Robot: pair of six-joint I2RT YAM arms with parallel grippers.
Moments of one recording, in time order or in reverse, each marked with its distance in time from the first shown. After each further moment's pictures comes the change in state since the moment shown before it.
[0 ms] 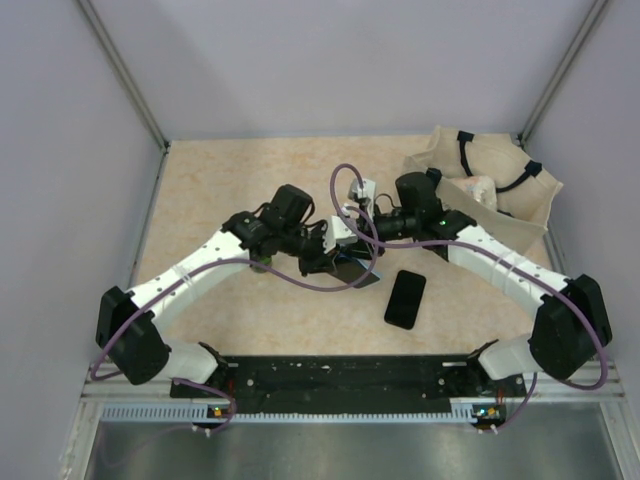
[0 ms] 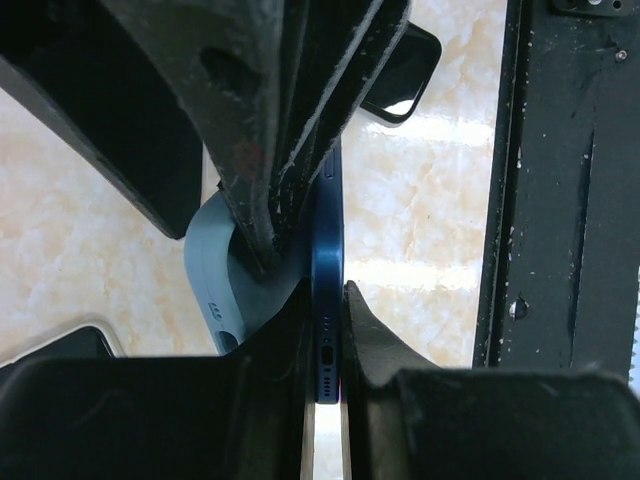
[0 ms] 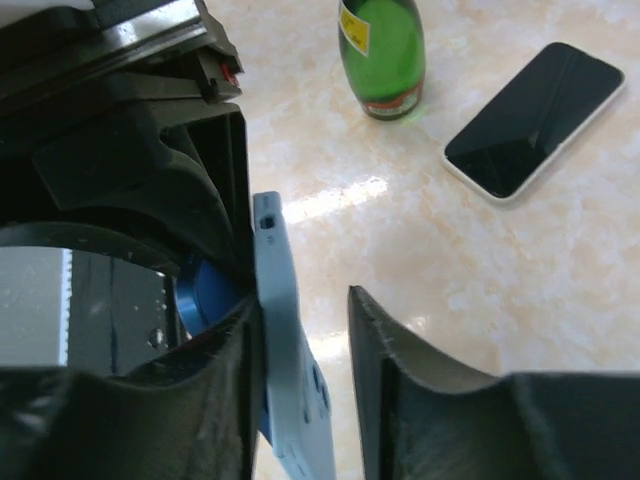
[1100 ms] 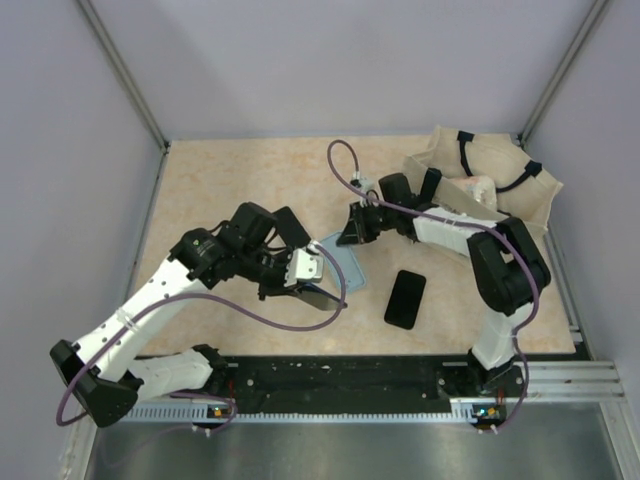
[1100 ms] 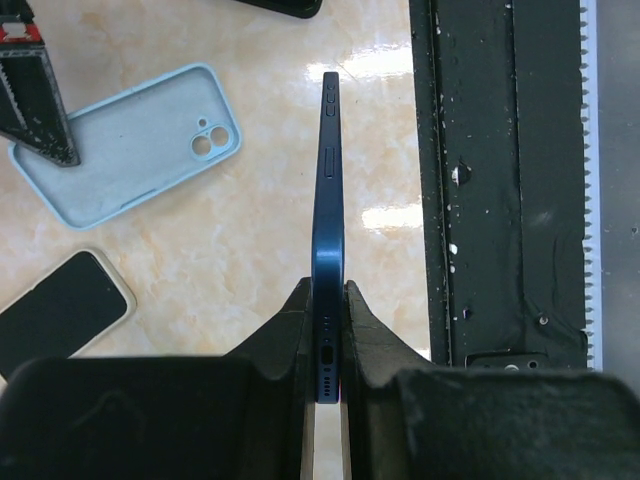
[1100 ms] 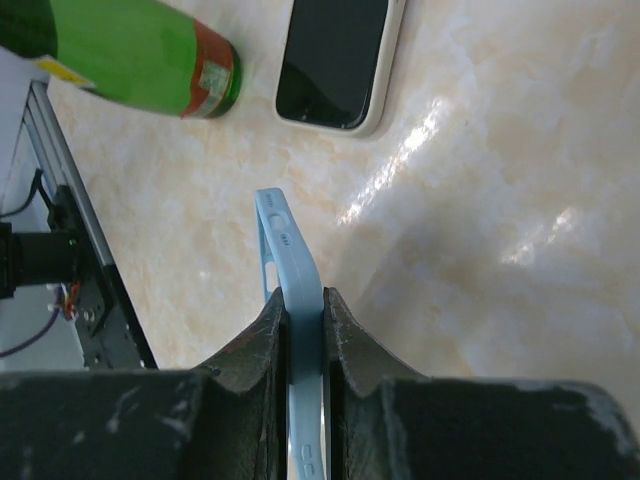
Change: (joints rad) left arm -0.002 -0.279 -0.002 -0.401 -0.018 0.272; right arm -0.094 0.415 0.056 0.196 0.112 0.436
